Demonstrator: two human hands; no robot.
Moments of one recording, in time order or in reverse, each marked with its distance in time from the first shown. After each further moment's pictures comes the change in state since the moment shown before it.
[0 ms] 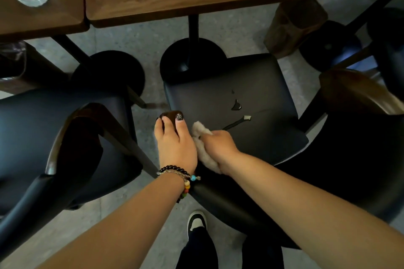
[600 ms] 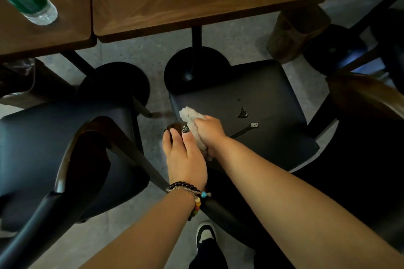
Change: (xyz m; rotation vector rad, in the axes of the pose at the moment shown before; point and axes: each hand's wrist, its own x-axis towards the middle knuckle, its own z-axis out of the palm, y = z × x) left_hand -0.001 -0.001 -0.003 -0.029 -0.011 0.031; right_hand 0.038 -0.045 0.032 0.064 -0.002 -0.201
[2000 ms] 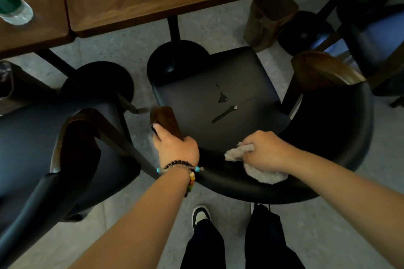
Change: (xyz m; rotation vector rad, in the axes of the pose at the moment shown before) left_hand -0.036 0.008 -0.004 0.220 -0.103 -0.187; right_hand -0.142 0.019 -0.144 -1.027 -0.132 -0.049
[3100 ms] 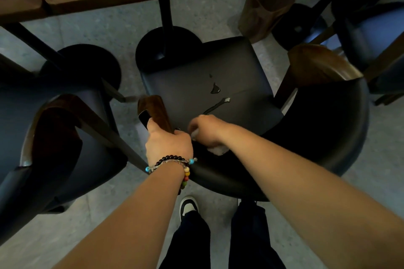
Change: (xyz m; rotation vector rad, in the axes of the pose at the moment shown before) left_hand -0.005 0.000 0.007 0.015 0.102 -0.060; right_hand 0.104 -0.046 0.036 -0.095 -0.128 -0.016
